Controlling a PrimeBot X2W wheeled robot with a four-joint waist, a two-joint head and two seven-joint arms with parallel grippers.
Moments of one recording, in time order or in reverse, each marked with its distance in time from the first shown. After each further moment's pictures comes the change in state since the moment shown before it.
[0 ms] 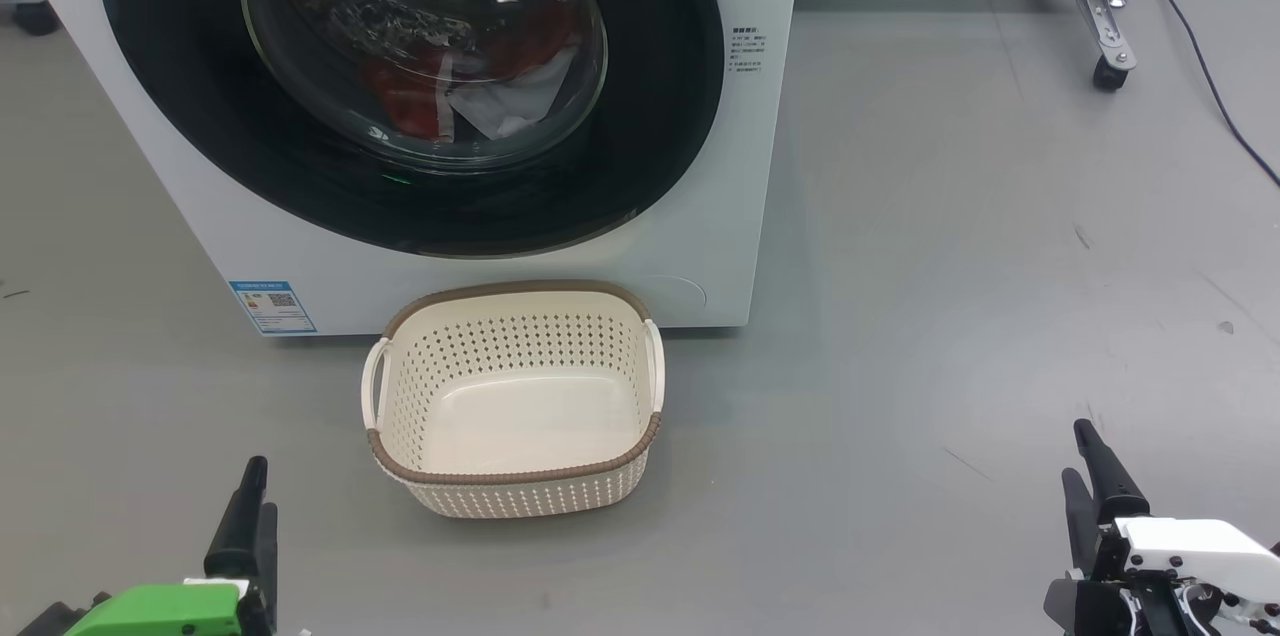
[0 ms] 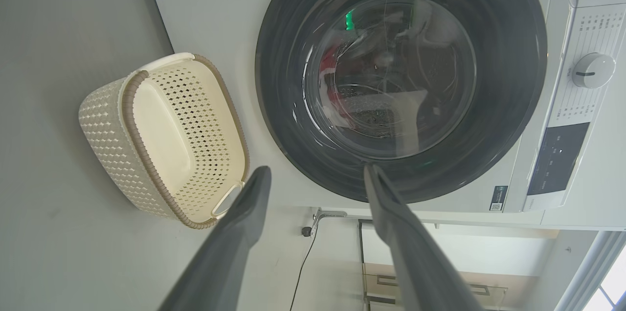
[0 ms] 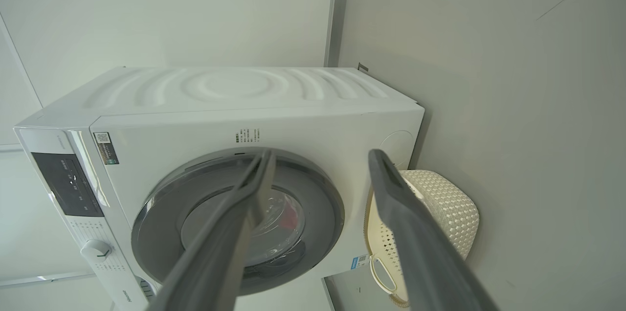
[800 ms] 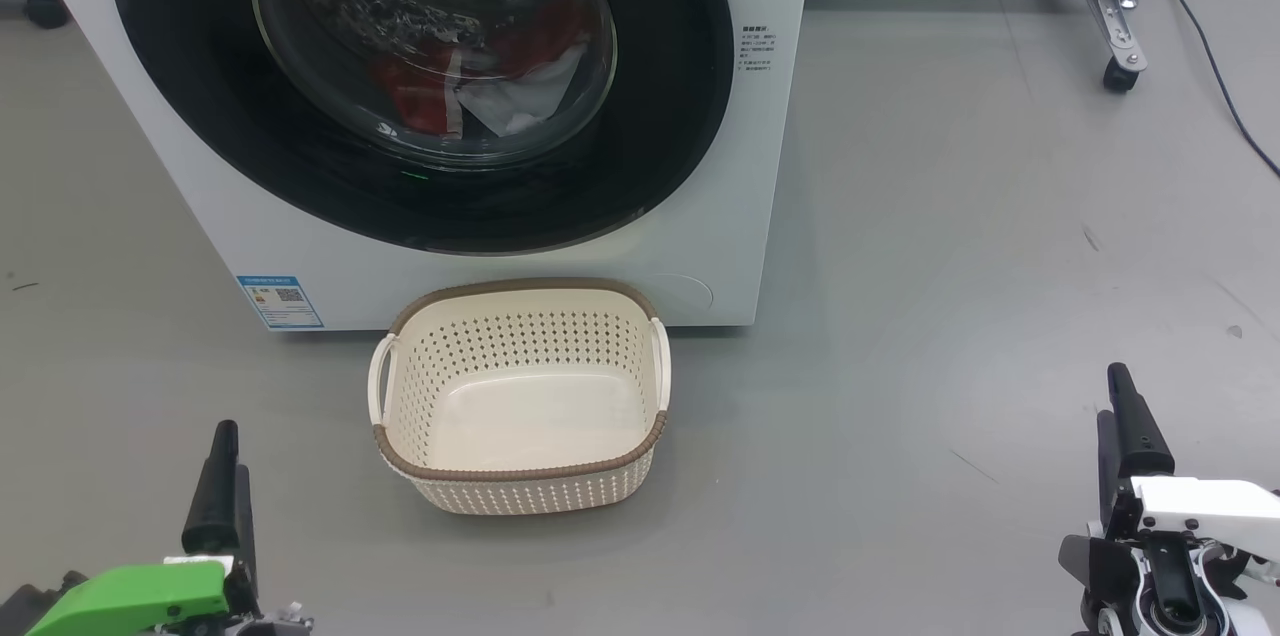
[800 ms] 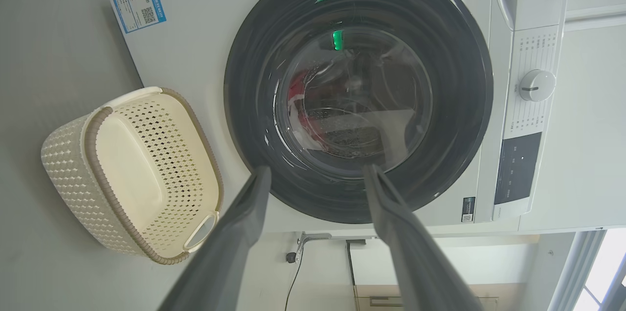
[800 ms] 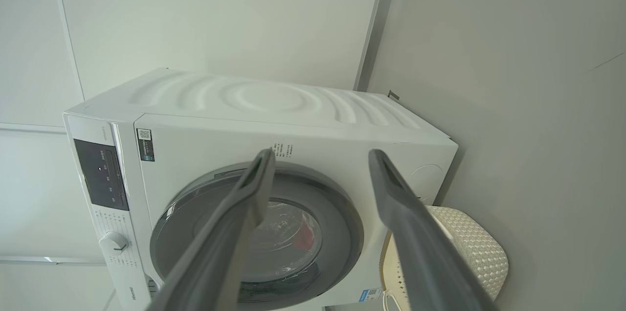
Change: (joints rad) left arm 0.000 0.002 -0.004 -0.095 0.013 0.000 -0.081; right arm -0.023 -0.005 0.006 -0.098 -0.075 0.000 -0.086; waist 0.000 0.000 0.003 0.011
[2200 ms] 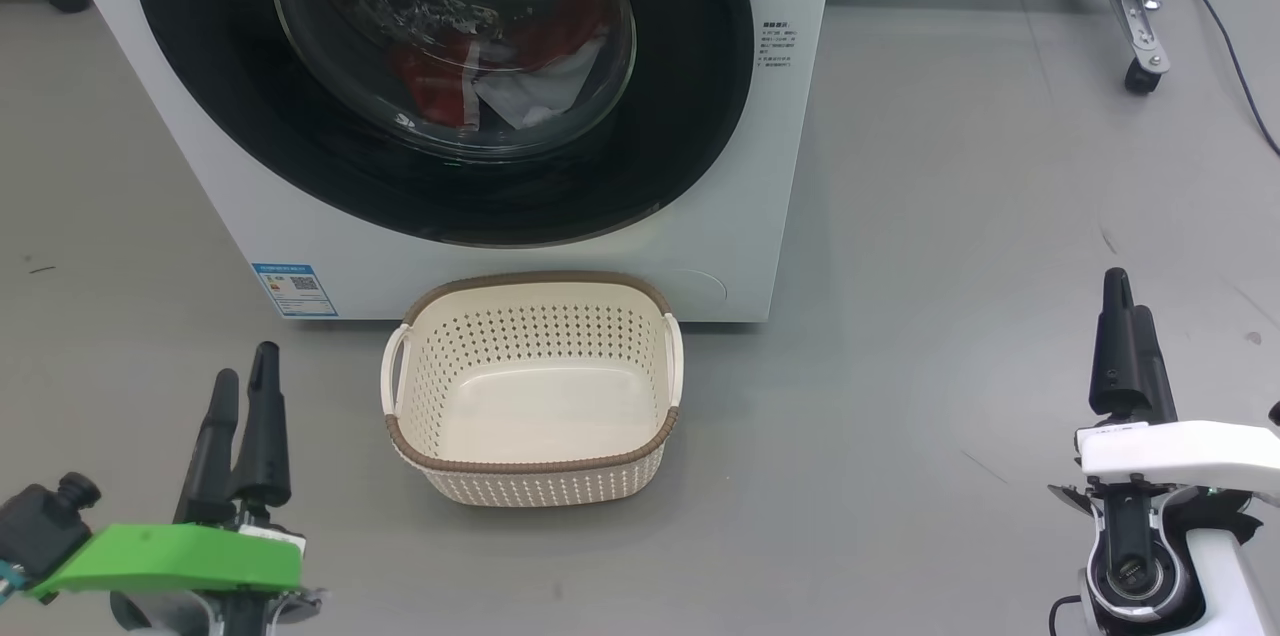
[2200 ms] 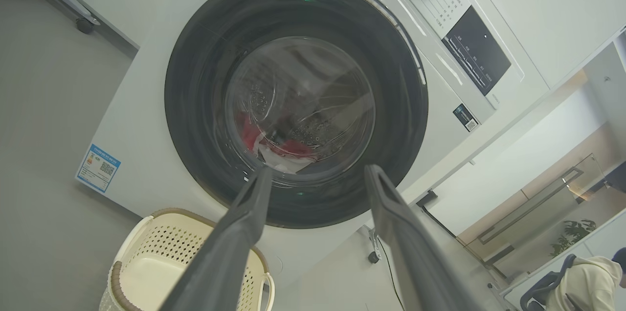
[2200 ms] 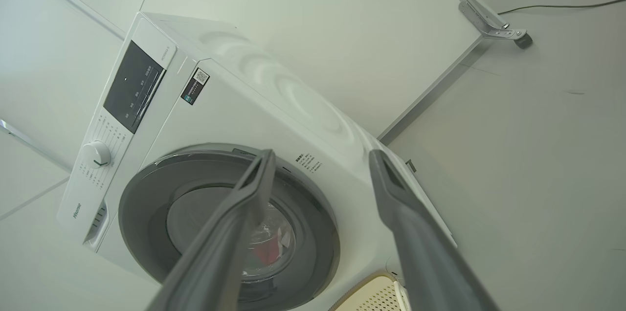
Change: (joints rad) left arm -0.001 0.136 -0.177 -0.200 0.473 0.000 -0.155; right arm -0.032 -0.016 0.094 -0.154 -0.444 -0.010 -0.148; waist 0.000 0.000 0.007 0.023
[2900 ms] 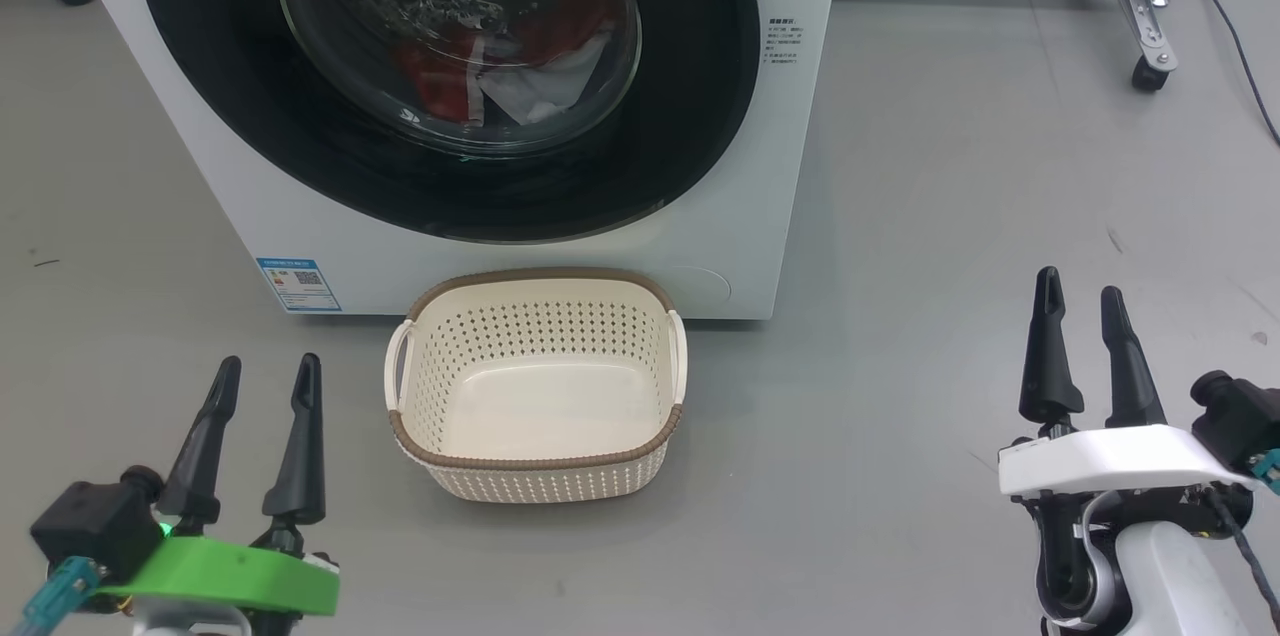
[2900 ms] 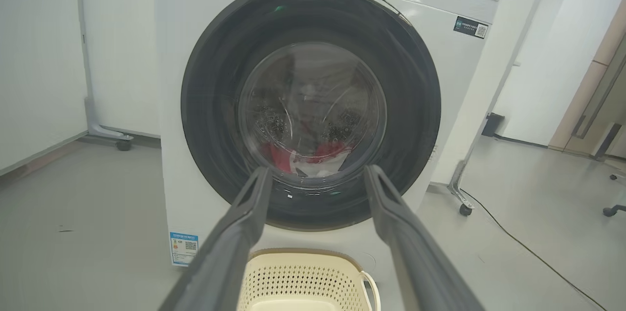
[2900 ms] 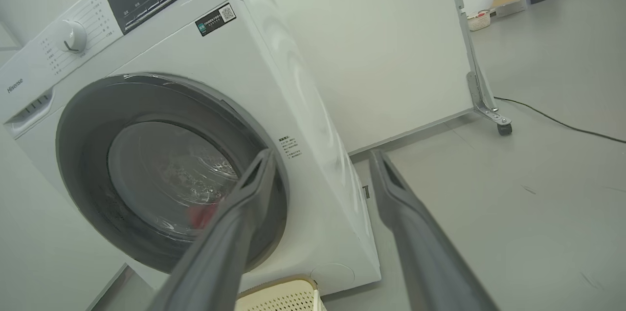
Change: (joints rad) left arm 0.000 0.053 -0.050 0.013 0.494 0.012 -0.072; right arm -0.004 -0.018 0.103 0.015 -0.415 -0.053 -0.070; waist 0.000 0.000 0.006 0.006
